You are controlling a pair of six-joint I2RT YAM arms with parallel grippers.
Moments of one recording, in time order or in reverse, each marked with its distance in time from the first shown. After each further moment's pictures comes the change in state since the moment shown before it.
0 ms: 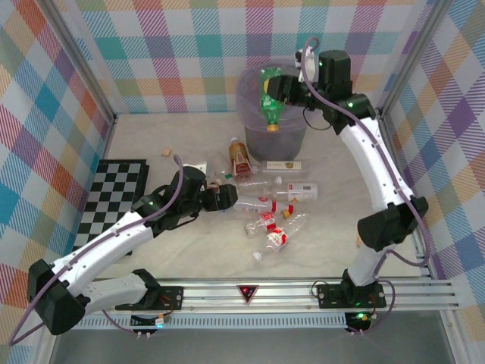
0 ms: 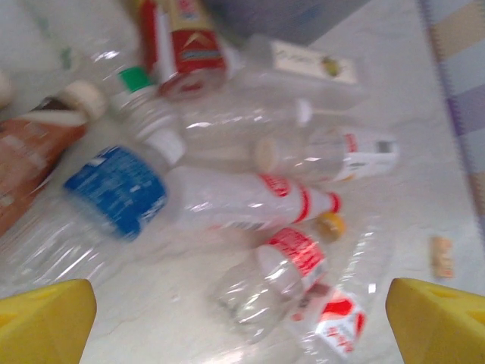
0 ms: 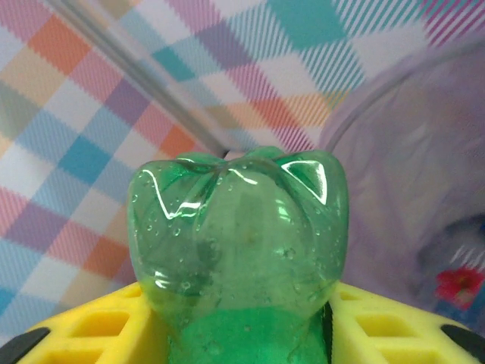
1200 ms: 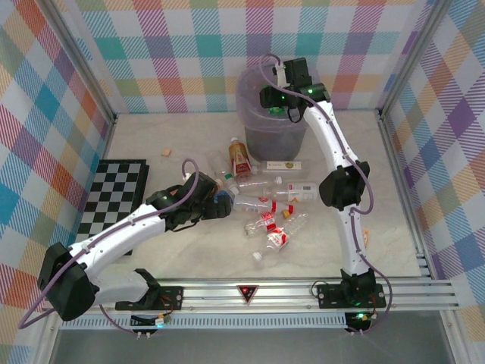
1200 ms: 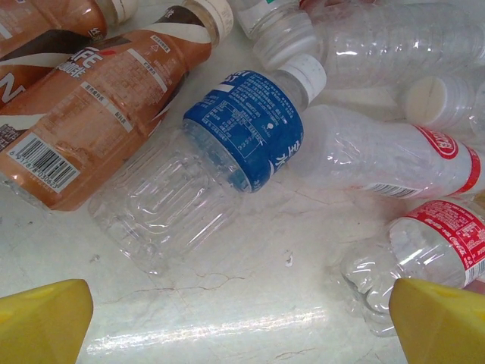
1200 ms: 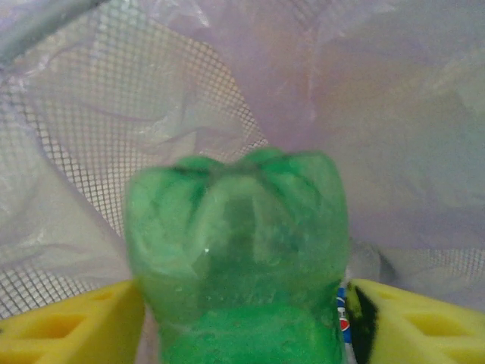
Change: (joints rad) left arm 0.000 0.117 -0.003 -0.156 -0.107 -0.005; right arm 0.000 0.610 0.554 -0.249 0.343 -0.306
